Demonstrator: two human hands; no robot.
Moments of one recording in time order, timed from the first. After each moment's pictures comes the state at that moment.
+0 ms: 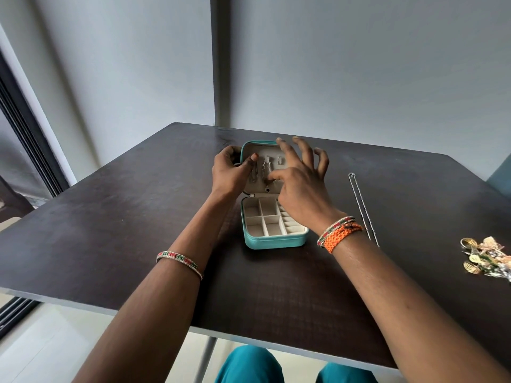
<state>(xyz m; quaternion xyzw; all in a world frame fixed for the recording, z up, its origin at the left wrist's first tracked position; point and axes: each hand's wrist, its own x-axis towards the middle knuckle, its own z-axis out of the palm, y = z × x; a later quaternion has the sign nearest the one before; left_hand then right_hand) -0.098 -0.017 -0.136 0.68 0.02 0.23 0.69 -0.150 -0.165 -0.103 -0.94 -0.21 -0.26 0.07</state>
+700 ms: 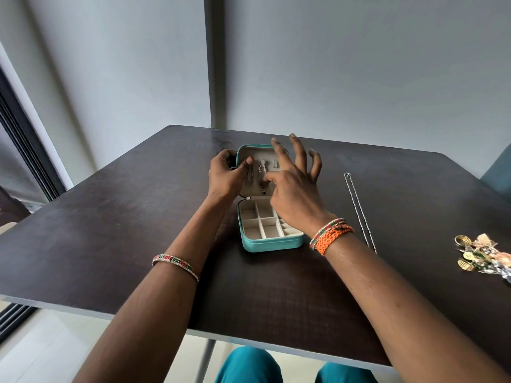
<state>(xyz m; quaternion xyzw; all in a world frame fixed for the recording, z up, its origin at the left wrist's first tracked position) -0.097 -0.017 -0.139 0.69 0.03 0.23 0.68 -0.152 -0.160 -0.107 -0.94 -0.21 -0.25 0.08</state>
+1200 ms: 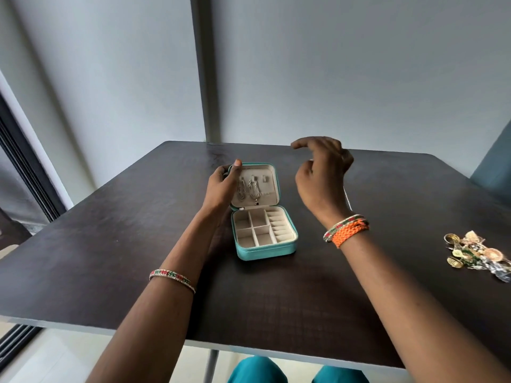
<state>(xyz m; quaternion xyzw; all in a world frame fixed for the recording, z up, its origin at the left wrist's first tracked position) -0.109 -0.025 -0.126 0.66 0.06 0.13 0.74 -0.145 -0.193 -0.085 -0.83 -0.12 -0.43 0.34</state>
